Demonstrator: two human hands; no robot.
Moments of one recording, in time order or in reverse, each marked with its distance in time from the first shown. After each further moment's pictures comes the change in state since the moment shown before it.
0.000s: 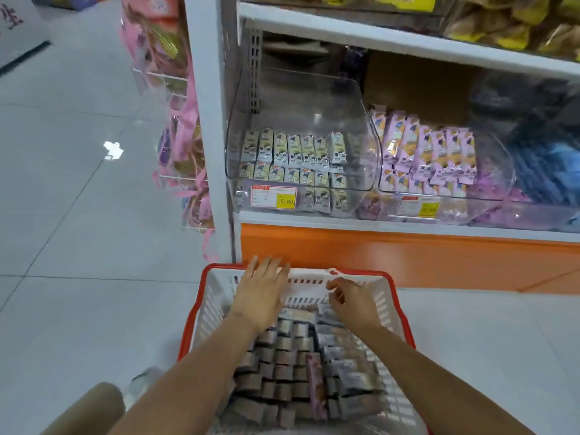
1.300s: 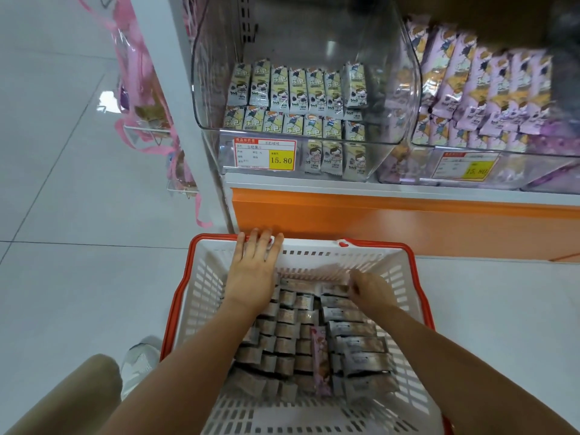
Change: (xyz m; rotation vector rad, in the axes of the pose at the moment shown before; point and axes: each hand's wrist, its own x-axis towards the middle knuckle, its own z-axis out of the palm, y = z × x) left_hand 0.017 0.000 0.058 -0.044 -0.053 -0.183; right_hand 0.031 0.091 0.056 -0.349 -0.222 0.004
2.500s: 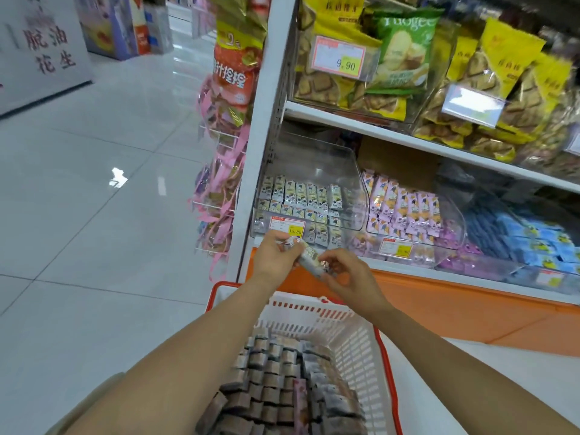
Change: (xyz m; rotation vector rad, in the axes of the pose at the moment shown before) left_hand -0.025 0.009 -0.188 -1.573 0.289 -0.328; right_hand -0.102 -0.122 -0.210 0.457 0.440 -0.573
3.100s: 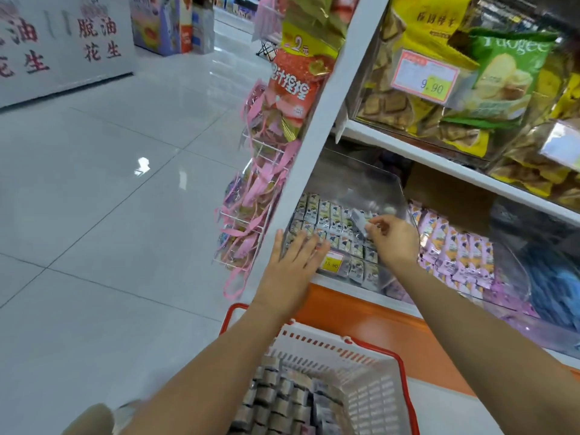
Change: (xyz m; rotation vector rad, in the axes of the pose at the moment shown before) left_hand 0.049 -0.024 -0.033 1.347 0.037 0.704; right_hand 0.161 0.029 -0.019 -0.379 0.342 0.322
